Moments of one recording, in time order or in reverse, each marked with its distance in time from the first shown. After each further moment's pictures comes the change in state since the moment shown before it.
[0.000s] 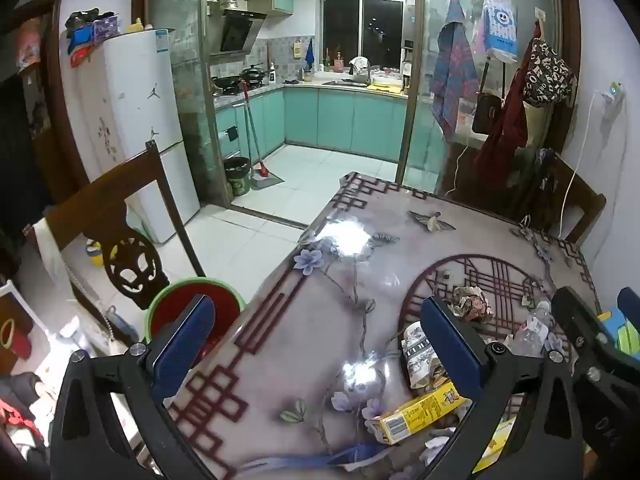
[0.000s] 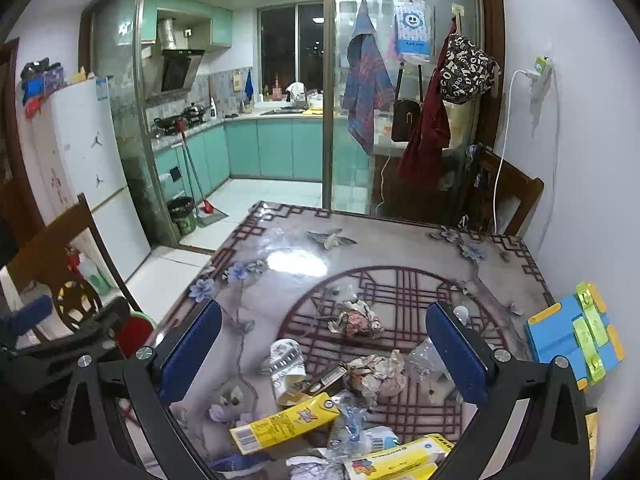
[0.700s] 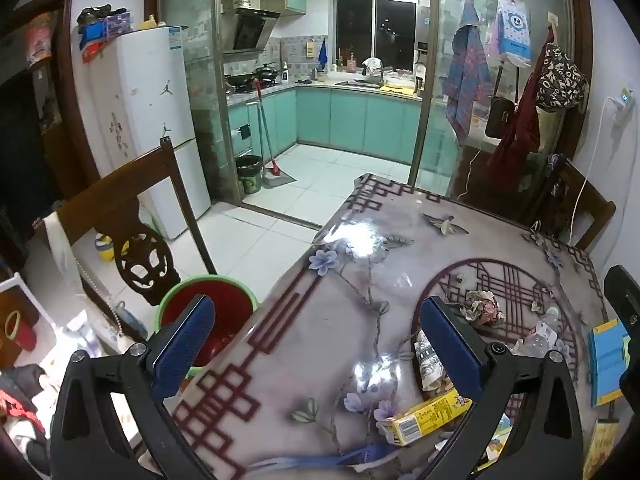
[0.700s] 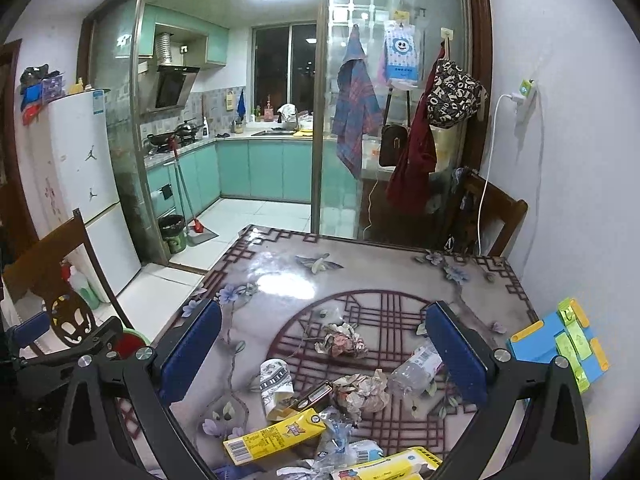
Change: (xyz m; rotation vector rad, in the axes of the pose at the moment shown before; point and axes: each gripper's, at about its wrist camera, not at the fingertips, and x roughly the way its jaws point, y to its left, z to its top) left arm 0.000 0.013 0.002 -0.026 -0.001 0.037; right arm -0.022 -0.002 0.011 -0.002 -0.008 -0.038
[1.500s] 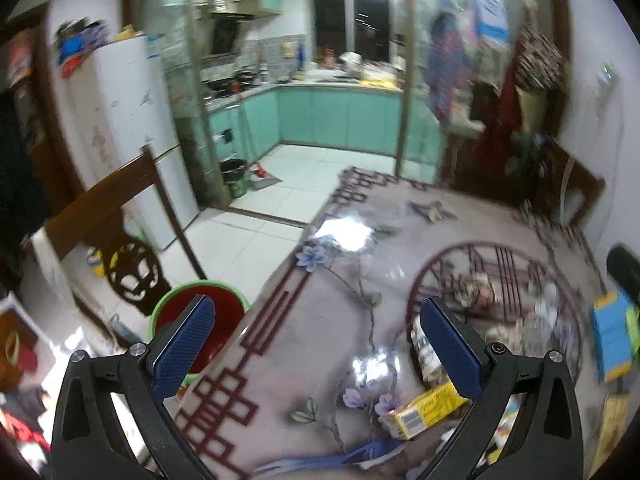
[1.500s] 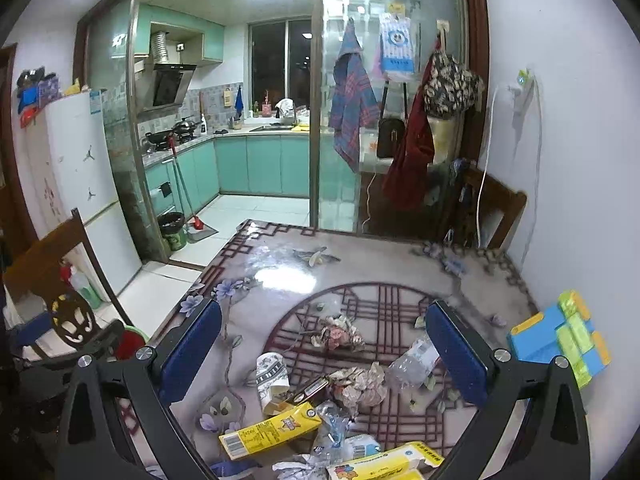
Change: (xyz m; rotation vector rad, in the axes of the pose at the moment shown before) left arm 0.008 -0.012 -0.011 0.116 0.011 -0.052; right arm 0.007 -0.020 -0.009 0.062 0.038 0.032
